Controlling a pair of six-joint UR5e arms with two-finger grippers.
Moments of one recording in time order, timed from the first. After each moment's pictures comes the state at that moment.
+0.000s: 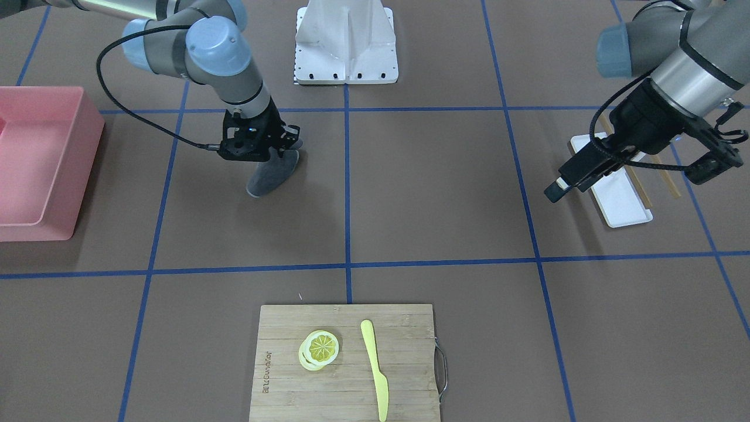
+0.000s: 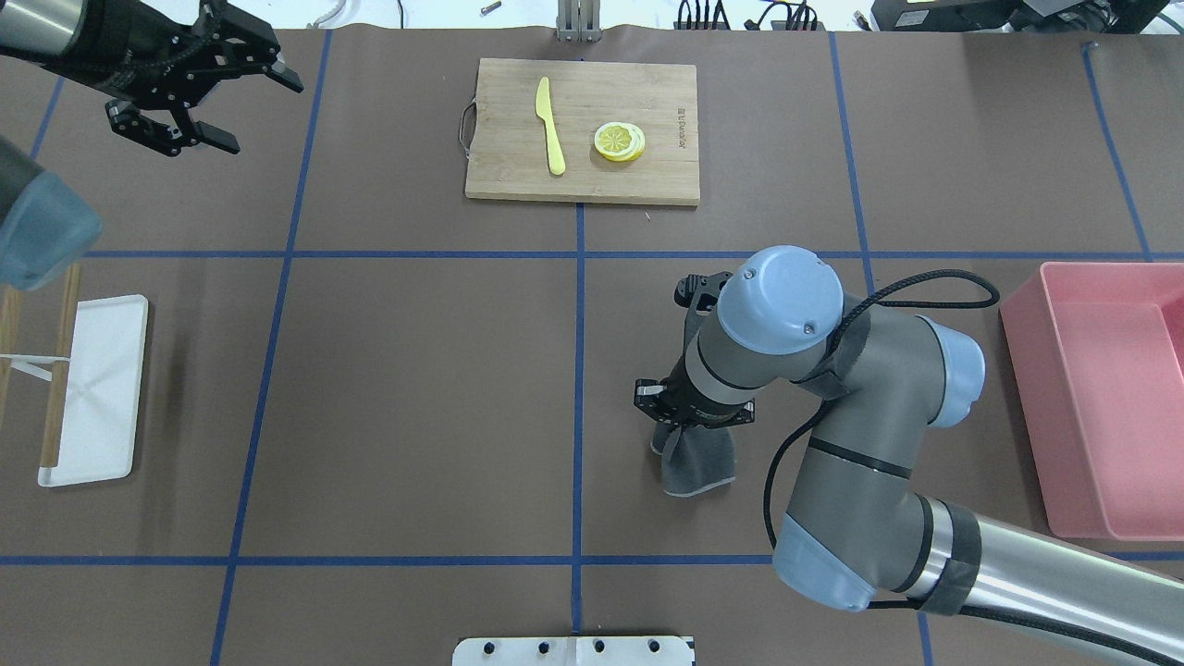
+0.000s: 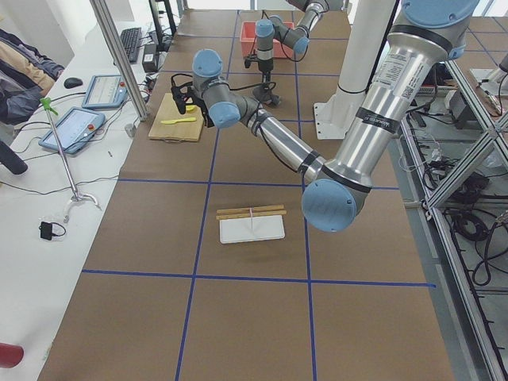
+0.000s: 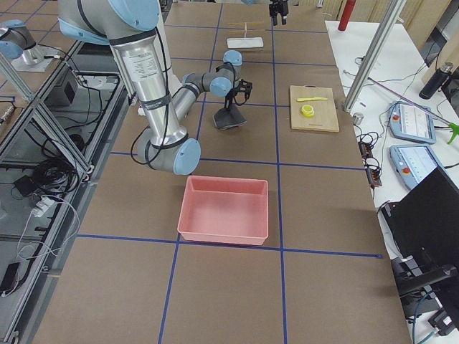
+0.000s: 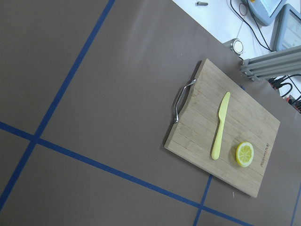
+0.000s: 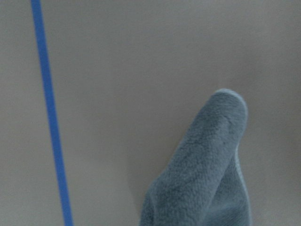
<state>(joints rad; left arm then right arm) -1.13 -1.97 -1.79 -2.02 -2.36 -1.50 0.56 -1.17 1.85 -1.49 2.05 1.30</state>
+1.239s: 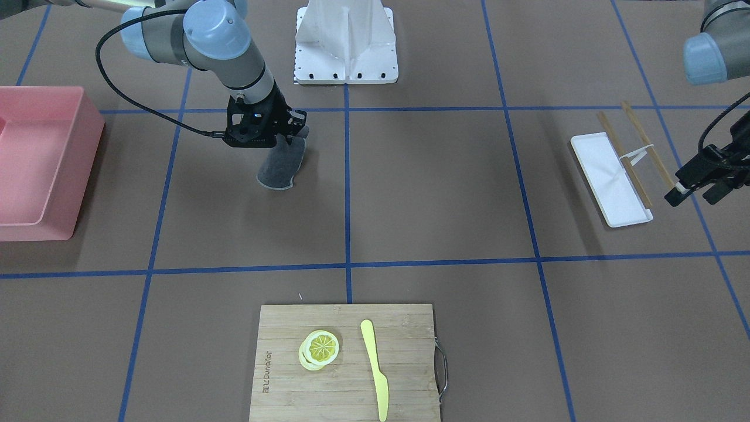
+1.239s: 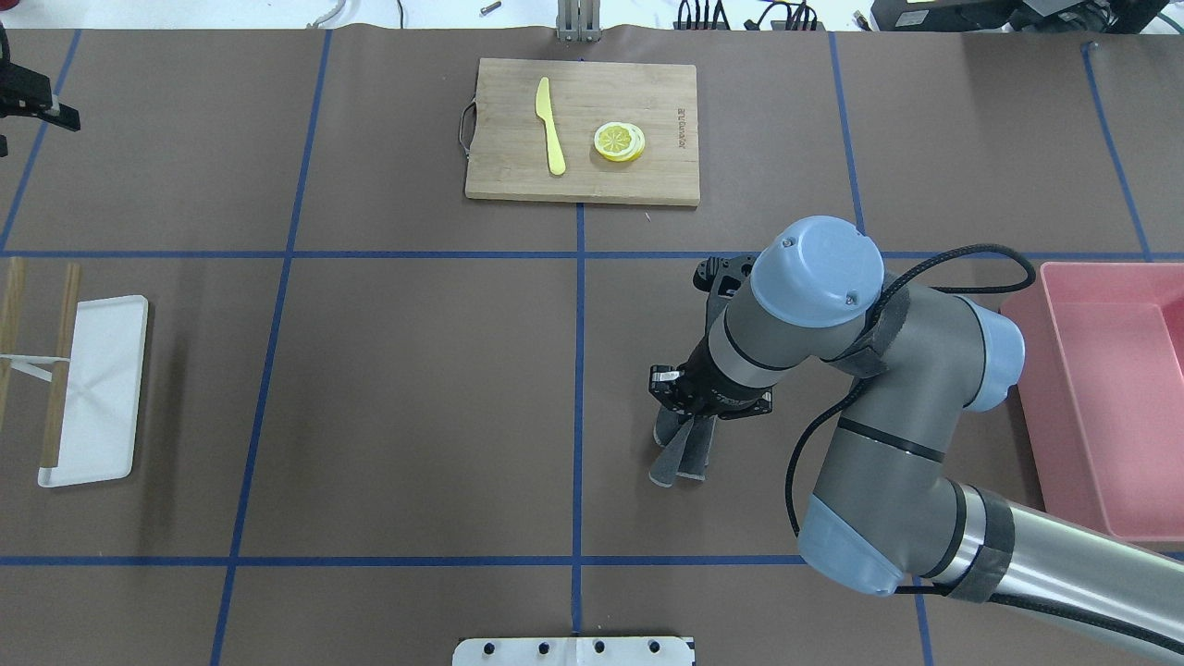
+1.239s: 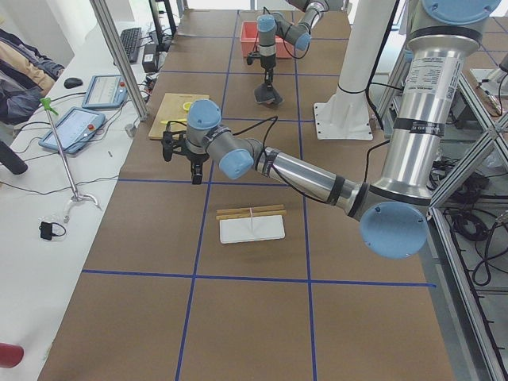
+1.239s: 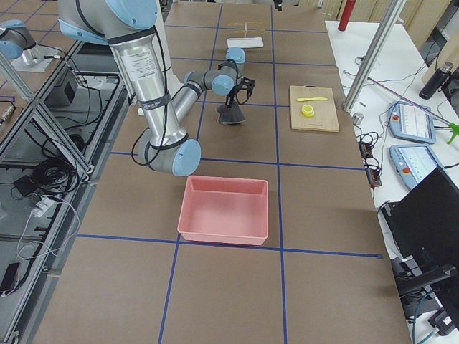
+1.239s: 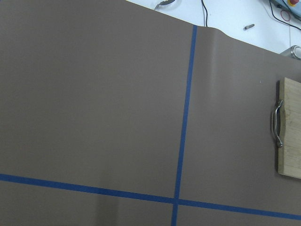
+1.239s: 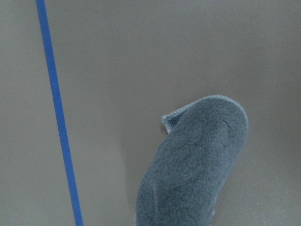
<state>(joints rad) -1.30 -1.73 -1.75 -2.02 -2.35 -0.90 0.53 -1.13 1.89 -1.50 2.06 1.38</state>
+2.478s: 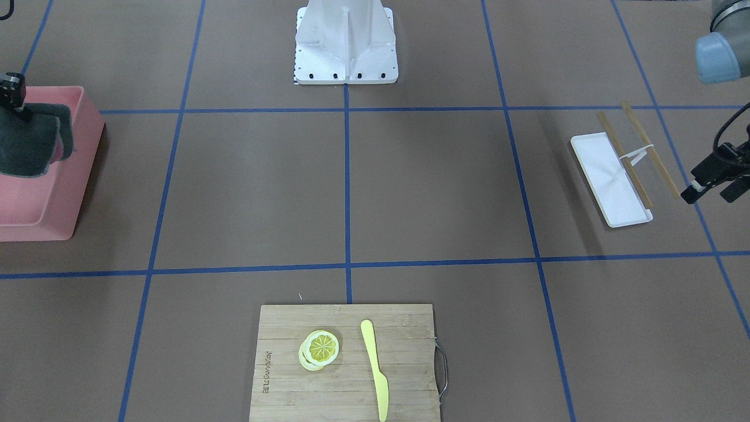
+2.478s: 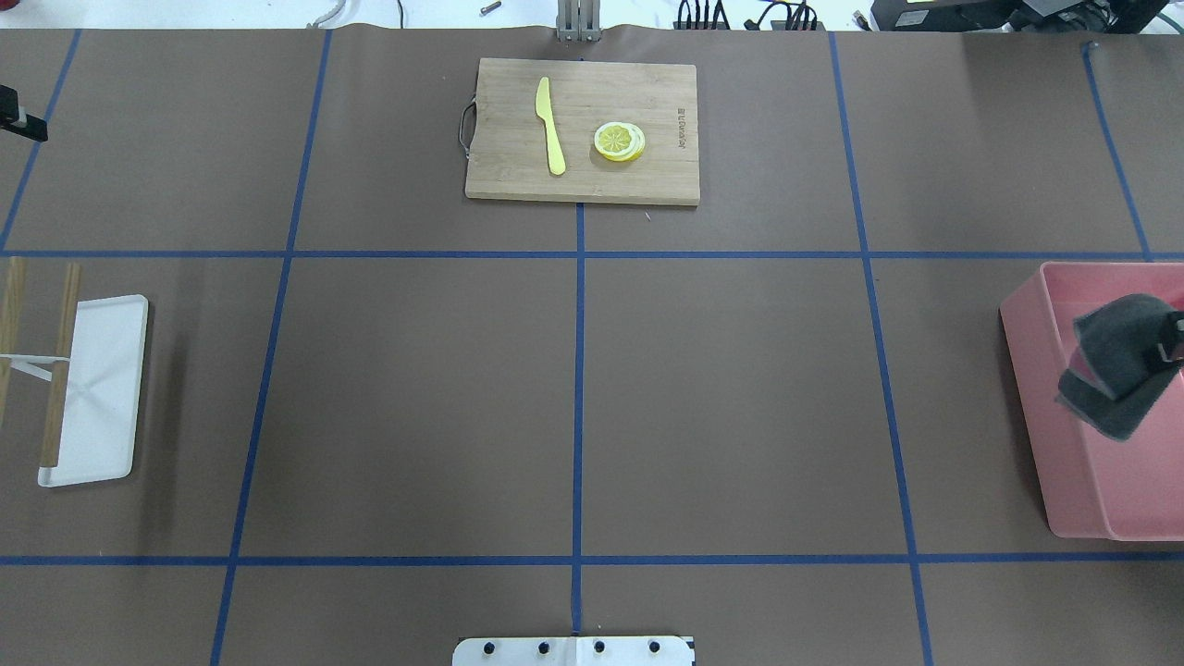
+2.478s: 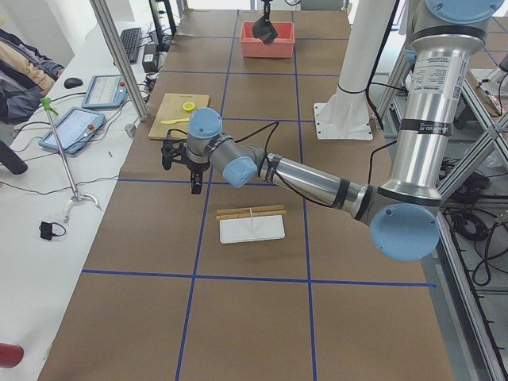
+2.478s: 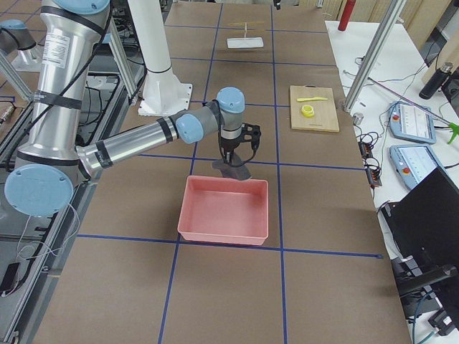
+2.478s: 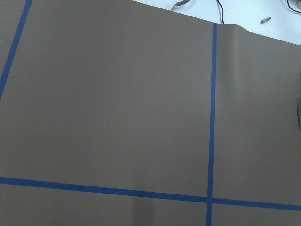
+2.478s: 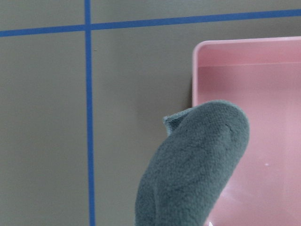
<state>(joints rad) -1.32 -1.70 -1.74 -2.02 -2.35 -0.85 1.18 -1.84 2.17 -1.50 2.34 0.55</state>
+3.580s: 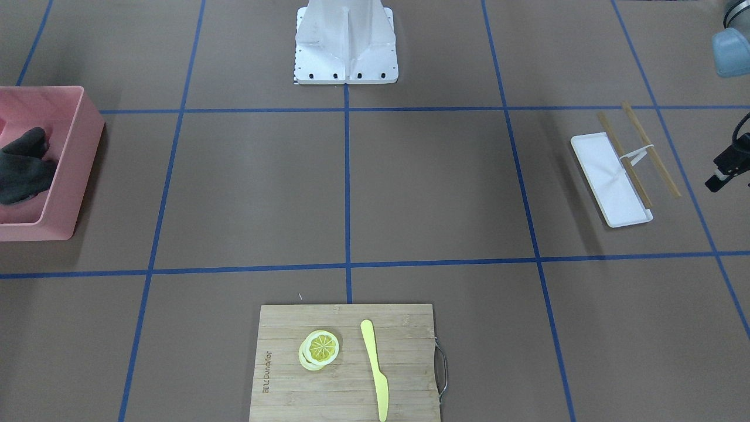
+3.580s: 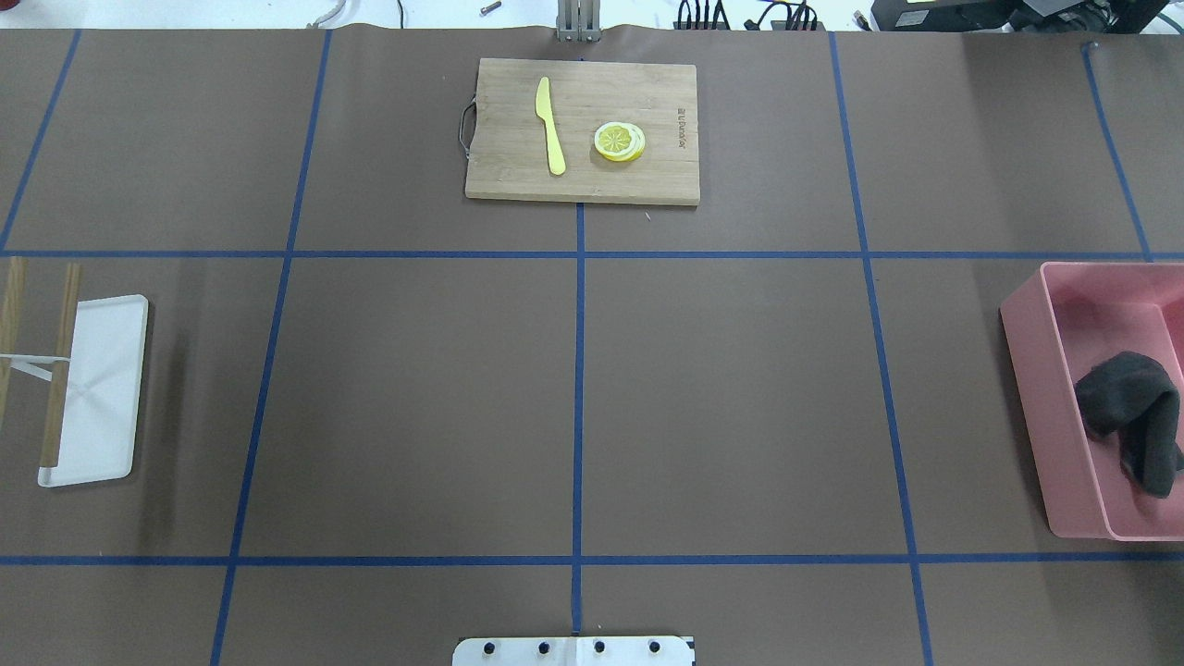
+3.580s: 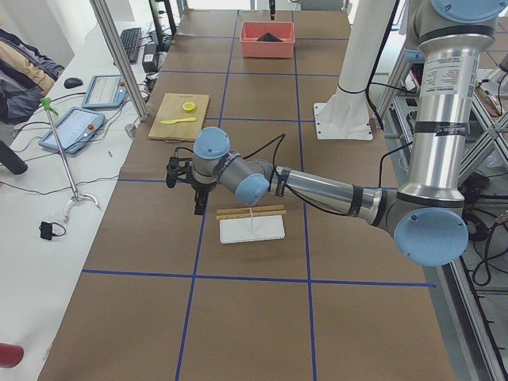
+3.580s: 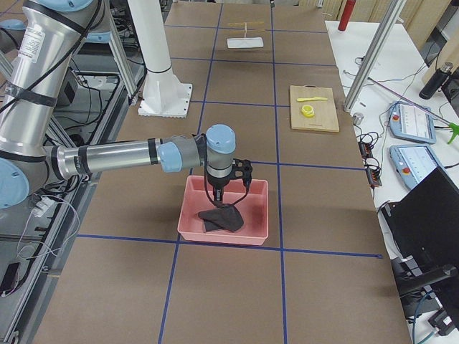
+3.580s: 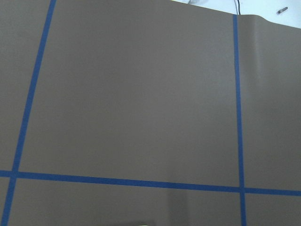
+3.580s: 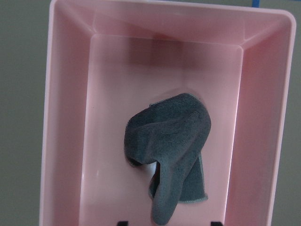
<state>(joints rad) -1.37 -1.59 -1.73 -2.02 -2.33 -0.59 1.28 -1.91 2.04 -1.49 2.34 0.28</state>
